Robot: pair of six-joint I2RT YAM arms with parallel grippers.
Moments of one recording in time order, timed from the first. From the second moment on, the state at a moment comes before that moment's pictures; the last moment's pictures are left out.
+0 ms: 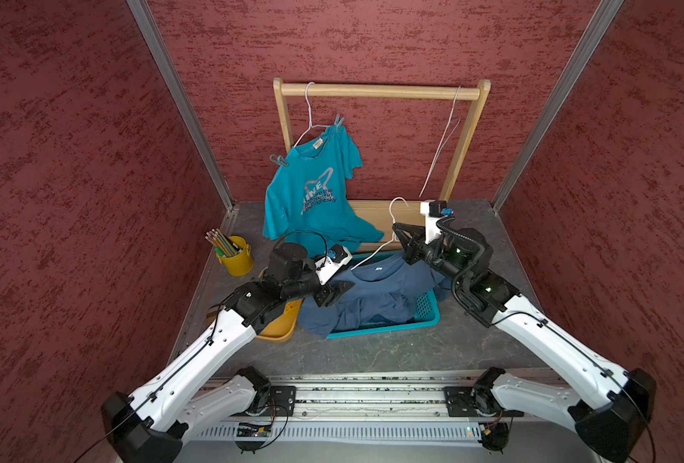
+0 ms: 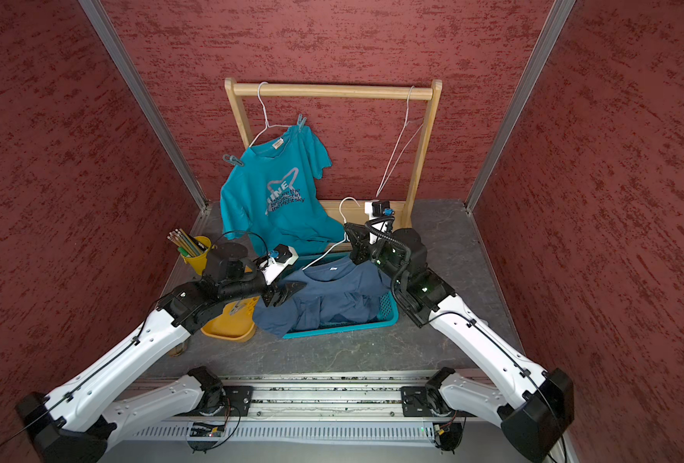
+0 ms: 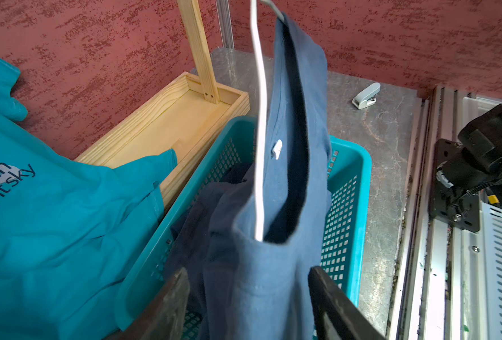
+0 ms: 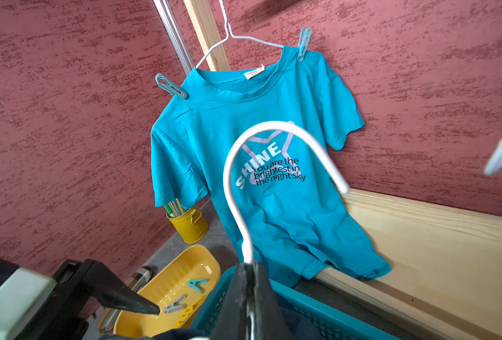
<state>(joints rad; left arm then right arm) -0.61 1.01 0.97 -0.49 0.32 0.28 0.62 1.11 1.01 0.06 -0.13 0.34</state>
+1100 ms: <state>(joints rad) -0.54 0.90 0.99 -0.62 0.39 0.45 0.63 0.94 1.12 -0.22 -0.10 0.00</state>
